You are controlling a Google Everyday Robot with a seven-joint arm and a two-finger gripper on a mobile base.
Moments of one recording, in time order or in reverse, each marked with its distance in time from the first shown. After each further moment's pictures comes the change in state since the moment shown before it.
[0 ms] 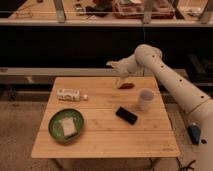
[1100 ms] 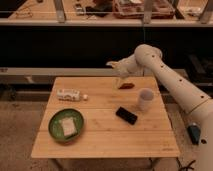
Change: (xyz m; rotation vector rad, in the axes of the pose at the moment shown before) arm 0.004 0.001 0.000 -0.008 0.014 -0.005
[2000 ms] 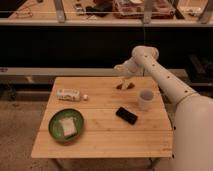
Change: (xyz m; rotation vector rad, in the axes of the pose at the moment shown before) arm 0.105 0.001 0.042 -0.085 0.215 -0.009
